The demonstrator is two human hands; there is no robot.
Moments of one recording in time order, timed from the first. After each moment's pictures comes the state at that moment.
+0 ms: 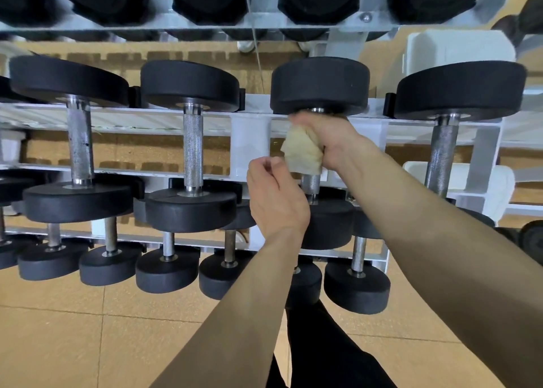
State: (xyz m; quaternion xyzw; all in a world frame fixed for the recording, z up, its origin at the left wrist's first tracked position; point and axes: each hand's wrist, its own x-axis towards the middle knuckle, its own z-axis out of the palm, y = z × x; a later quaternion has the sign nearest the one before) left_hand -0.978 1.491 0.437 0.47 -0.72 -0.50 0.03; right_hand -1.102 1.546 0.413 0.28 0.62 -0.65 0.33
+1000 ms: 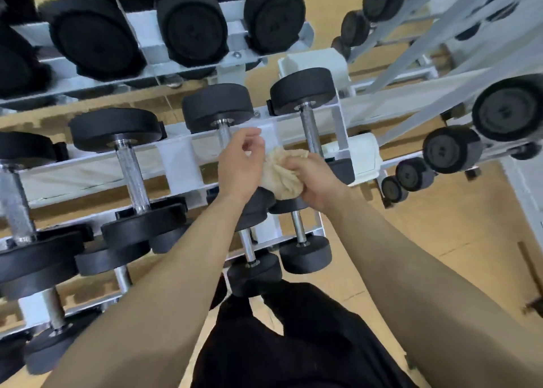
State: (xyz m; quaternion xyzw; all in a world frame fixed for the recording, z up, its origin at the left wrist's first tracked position) left_hand -0.988 1.502 0.500 0.12 -0.80 -0.58 -0.11; right_hand -0.963 1.645 0.518 0.30 0.59 -0.71 0.23
